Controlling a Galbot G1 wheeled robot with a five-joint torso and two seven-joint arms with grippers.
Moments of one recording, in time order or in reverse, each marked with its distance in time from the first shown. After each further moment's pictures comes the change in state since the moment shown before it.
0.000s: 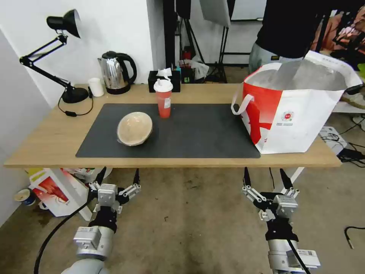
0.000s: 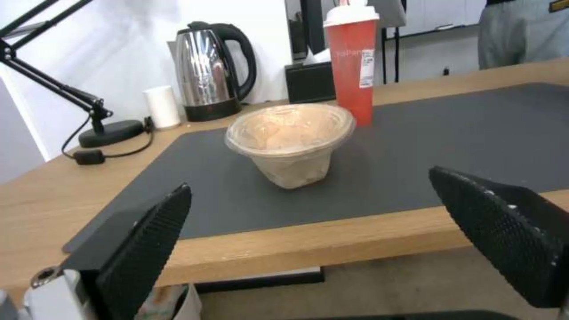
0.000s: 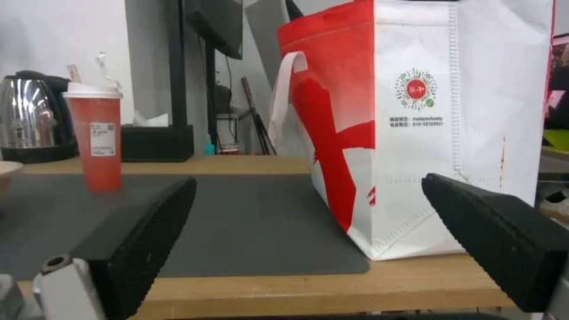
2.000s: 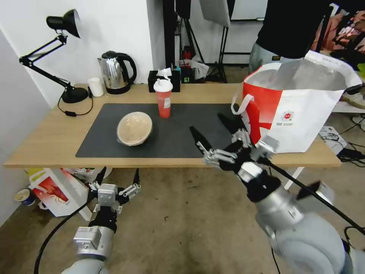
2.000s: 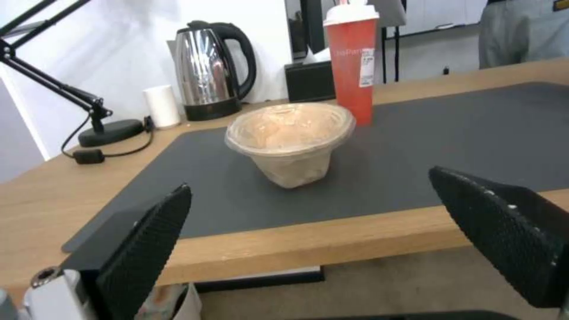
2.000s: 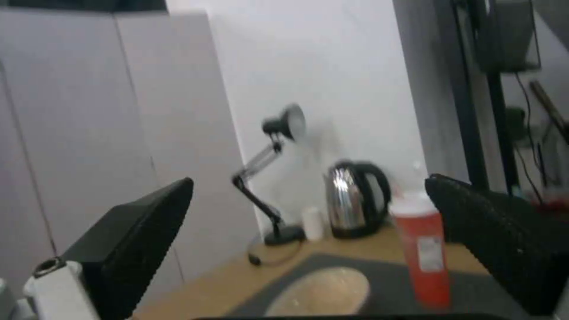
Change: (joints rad) left arm 0.000 0.000 0.000 0.000 0.000 0.000 0.000; right arm 0.352 -0.134 -0.001 0.234 0.669 -0.007 -0.654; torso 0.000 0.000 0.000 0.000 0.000
